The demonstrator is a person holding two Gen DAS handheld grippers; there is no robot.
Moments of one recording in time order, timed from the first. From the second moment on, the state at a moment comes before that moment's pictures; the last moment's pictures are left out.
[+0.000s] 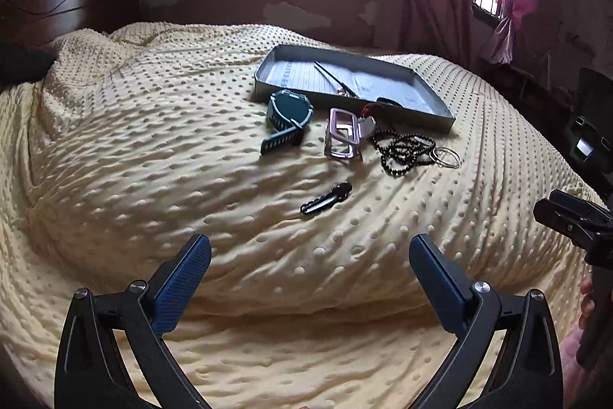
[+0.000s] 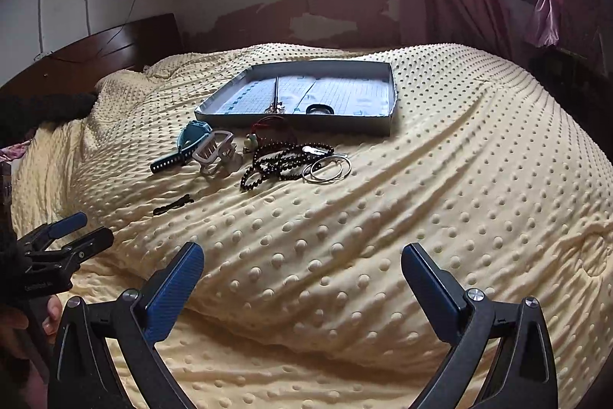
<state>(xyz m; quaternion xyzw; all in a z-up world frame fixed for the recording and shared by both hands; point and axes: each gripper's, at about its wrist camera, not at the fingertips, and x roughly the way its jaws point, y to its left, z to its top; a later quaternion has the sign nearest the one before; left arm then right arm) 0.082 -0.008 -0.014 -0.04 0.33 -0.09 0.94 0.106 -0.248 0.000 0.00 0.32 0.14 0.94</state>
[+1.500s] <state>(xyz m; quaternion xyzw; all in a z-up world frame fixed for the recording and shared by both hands) 0.201 -0.021 -0.061 -0.07 0.45 -0.19 0.87 0.256 -0.228 -0.042 -0.11 0.39 0.24 0.88</state>
